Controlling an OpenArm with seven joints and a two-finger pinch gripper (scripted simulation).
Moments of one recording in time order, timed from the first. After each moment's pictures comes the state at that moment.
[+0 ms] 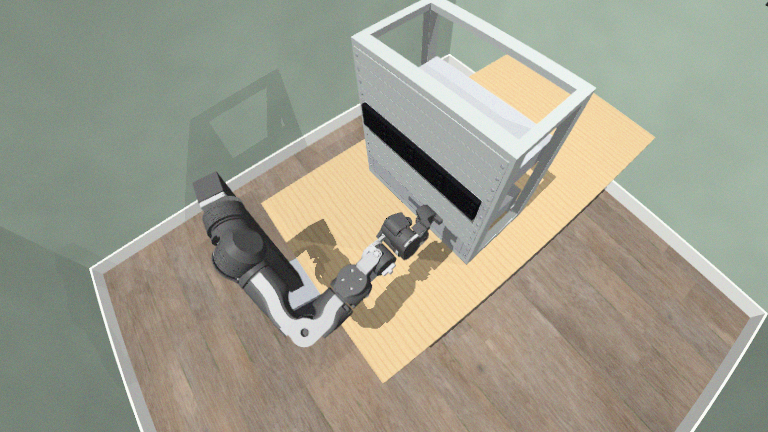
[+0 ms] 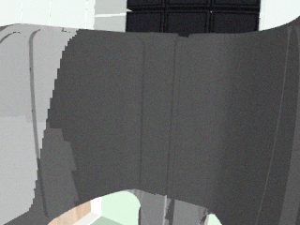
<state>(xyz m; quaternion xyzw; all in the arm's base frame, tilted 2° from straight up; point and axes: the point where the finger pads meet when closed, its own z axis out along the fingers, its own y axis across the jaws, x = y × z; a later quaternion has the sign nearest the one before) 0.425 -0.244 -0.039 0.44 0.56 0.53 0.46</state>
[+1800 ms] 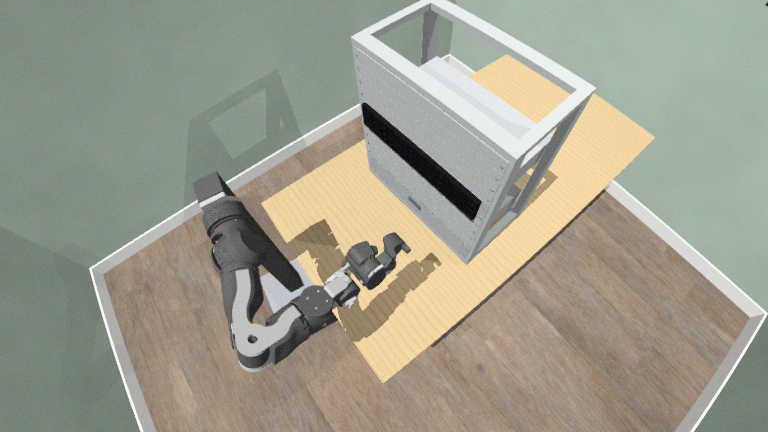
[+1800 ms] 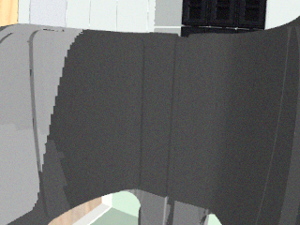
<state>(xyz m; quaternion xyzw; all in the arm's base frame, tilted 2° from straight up) 0.325 -0.265 -0.041 0.44 0.56 0.52 0.46</state>
